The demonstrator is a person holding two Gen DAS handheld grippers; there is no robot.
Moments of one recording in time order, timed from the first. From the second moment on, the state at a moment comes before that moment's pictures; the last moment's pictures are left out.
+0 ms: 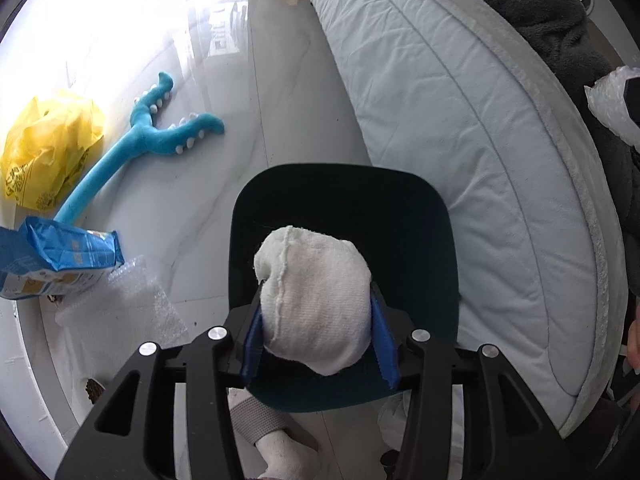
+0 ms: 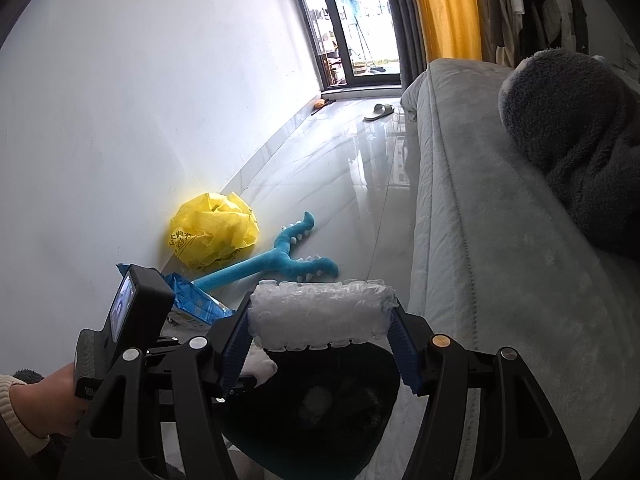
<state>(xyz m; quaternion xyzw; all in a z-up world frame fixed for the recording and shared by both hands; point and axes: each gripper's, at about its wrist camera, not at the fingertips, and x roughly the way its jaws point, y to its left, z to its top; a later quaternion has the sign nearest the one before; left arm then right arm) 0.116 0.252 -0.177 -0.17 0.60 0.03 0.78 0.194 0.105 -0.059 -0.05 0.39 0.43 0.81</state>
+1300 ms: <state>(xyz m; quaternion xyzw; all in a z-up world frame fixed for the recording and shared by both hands) 0.075 0.282 -0.056 -0.09 0.34 0.08 0.93 0.164 0.188 -0.196 -0.17 0.55 0.41 0.71</state>
